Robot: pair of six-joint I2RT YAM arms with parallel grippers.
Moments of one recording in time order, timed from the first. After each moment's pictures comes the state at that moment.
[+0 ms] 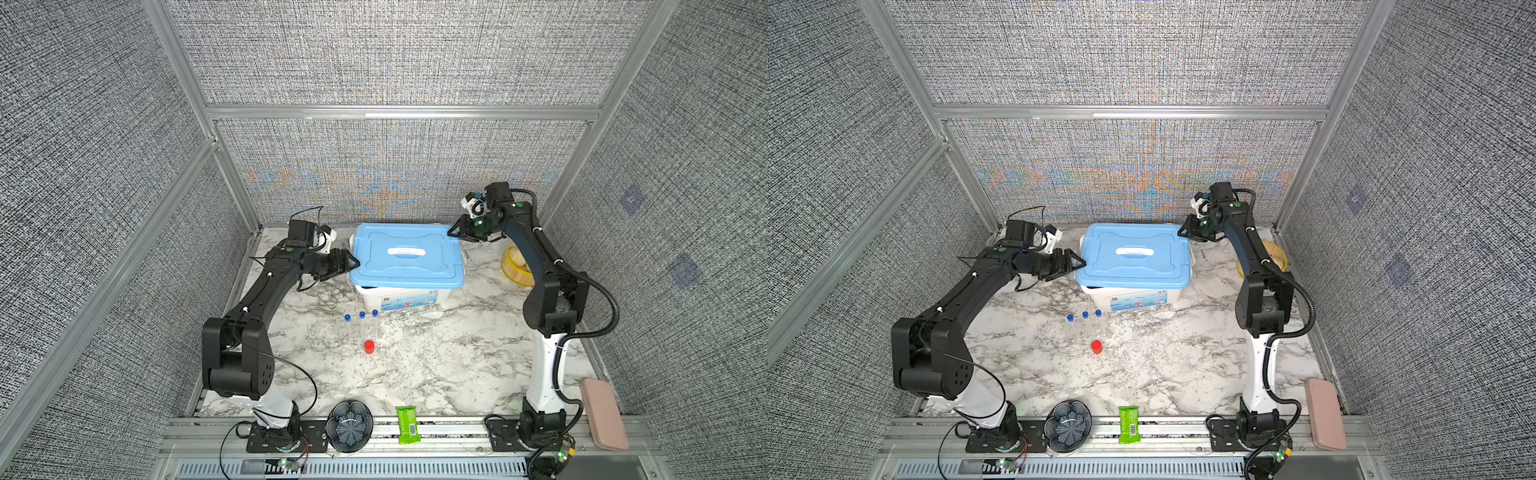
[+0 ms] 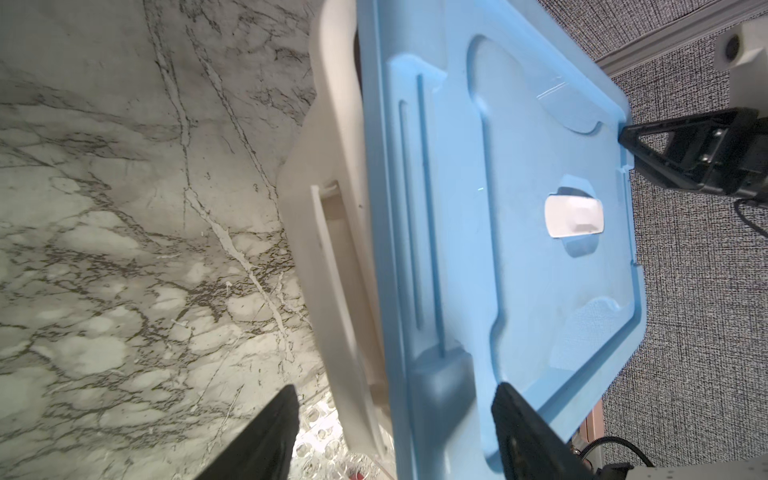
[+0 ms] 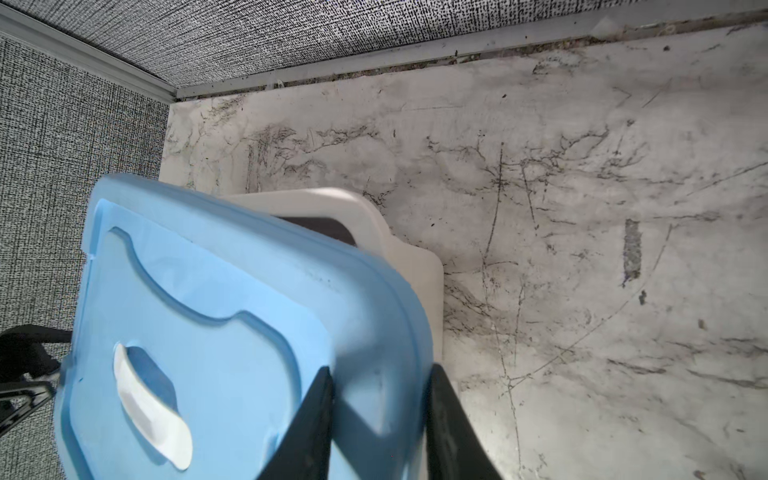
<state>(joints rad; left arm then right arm) -0.16 1.64 1.35 -0.64 0.61 -0.34 0.11 2.20 2.20 -0.97 -0.48 0.15</state>
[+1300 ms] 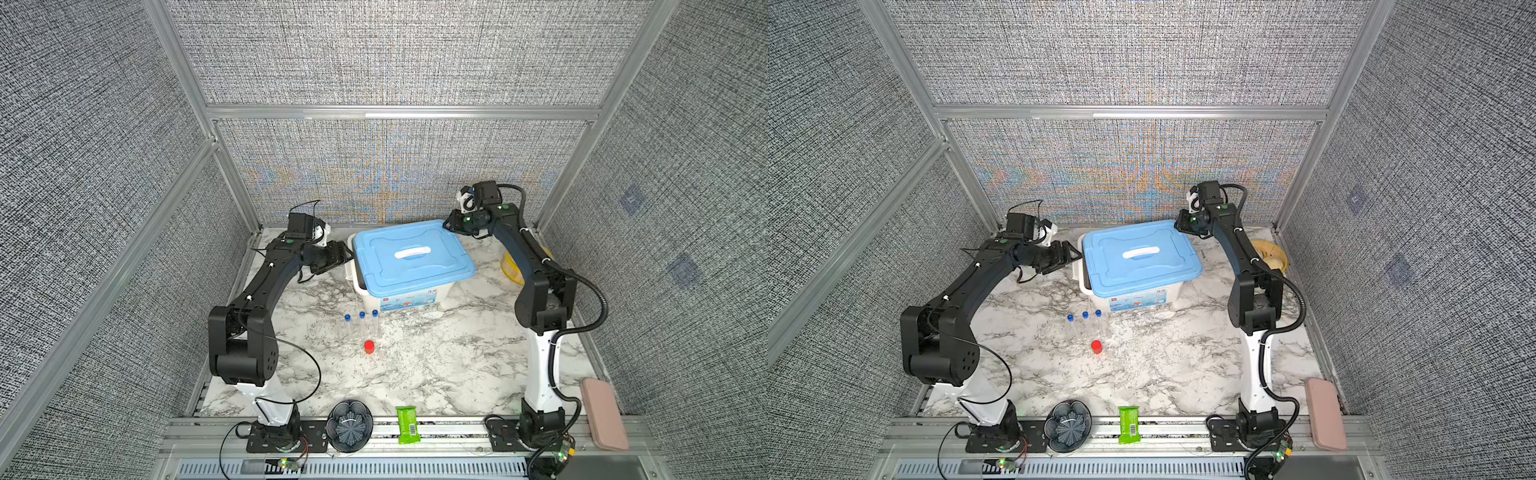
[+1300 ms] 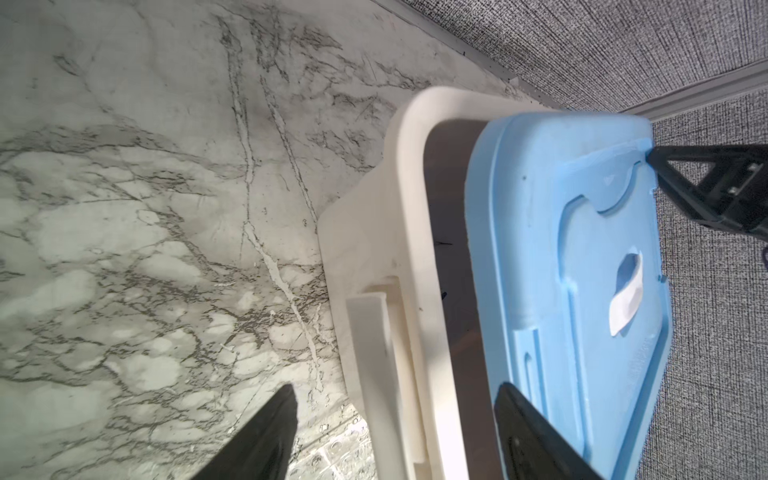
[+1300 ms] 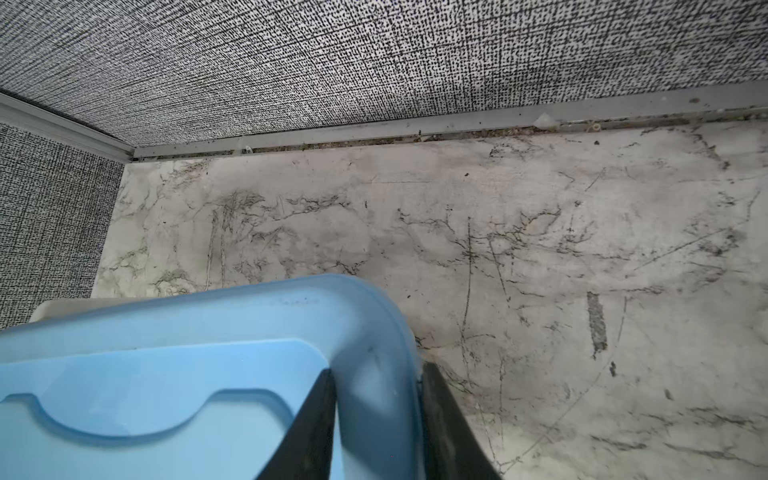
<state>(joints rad) -0.13 1.72 1.43 -0.65 0.53 -0.39 0.19 2.24 2.21 -0.79 -0.30 0.28</state>
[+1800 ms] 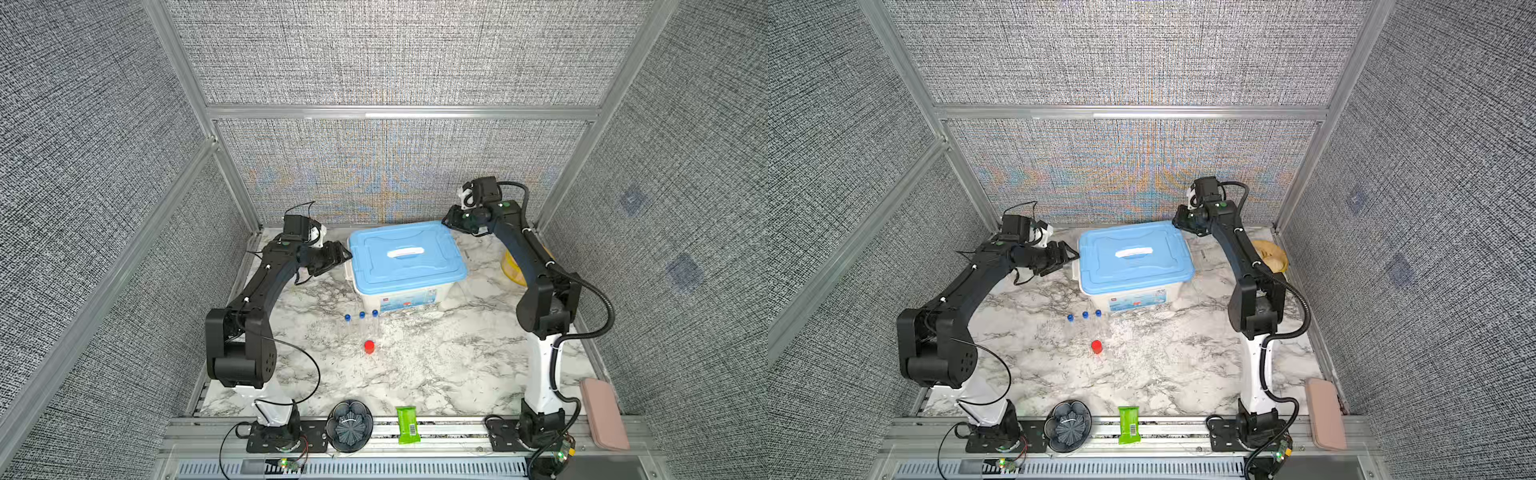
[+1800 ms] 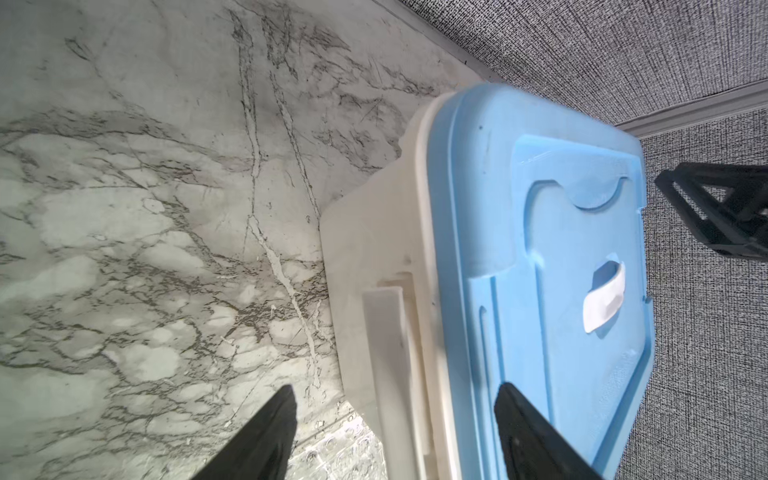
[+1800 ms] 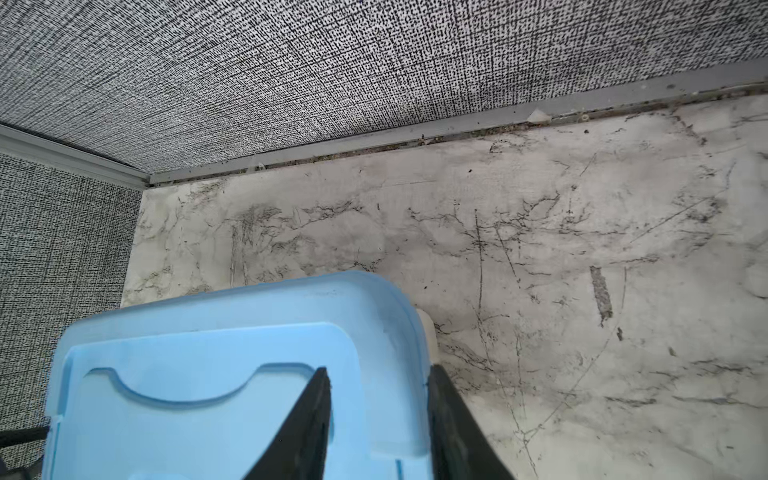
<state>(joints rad) -0.11 1.71 1.42 -0.63 0.55 -0.42 0.21 2.17 2.20 -0.82 -0.26 0.37</state>
